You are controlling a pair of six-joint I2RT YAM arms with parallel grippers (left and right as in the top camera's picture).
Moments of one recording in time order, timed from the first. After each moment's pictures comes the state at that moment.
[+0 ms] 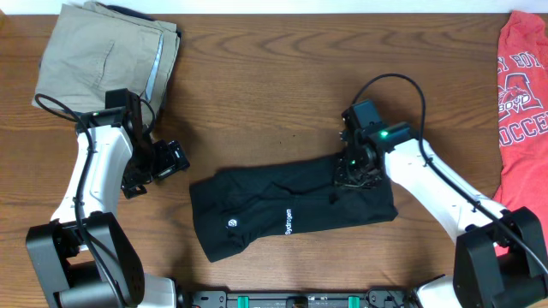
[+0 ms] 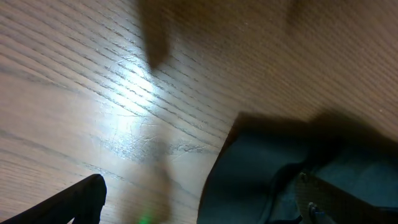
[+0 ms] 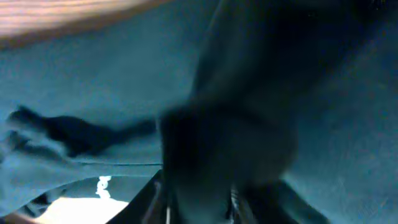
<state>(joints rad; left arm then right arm) 0.17 1.63 1.14 -1.11 0.10 -0.33 0.42 1.63 1.05 -0.87 -0.24 0.49</state>
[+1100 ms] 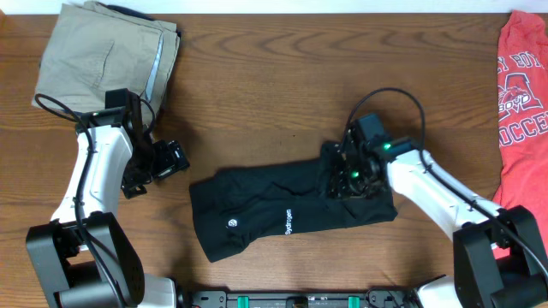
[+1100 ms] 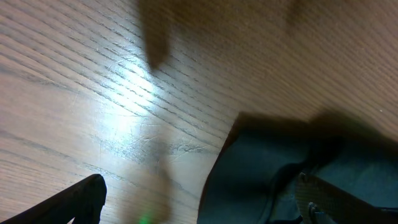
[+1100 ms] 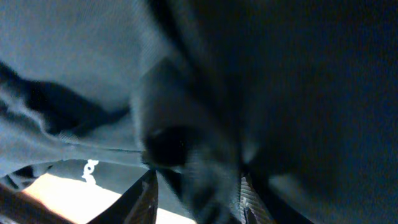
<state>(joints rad) 0.17 1.63 1.14 -1.11 0.10 -0.33 0.40 1.62 0.89 -0.72 -0.36 0.36</state>
